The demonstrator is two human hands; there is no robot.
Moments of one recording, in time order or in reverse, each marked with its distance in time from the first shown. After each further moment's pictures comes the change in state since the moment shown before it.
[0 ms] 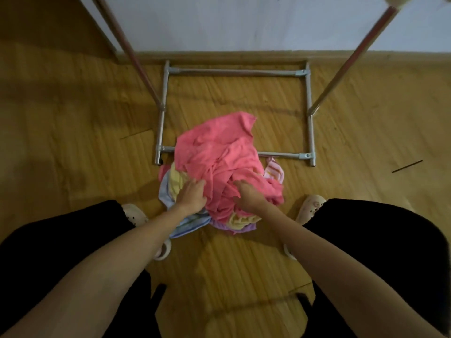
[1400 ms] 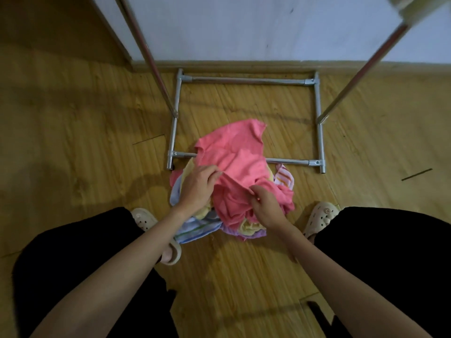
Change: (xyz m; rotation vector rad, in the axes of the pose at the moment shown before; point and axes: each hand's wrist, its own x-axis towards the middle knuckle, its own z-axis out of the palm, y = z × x) left_hand -0.032 0.010 -0.063 -0.365 0.527 0.333; right_hand -0.049 -0.048 -0.018 0.419 0.380 -0.063
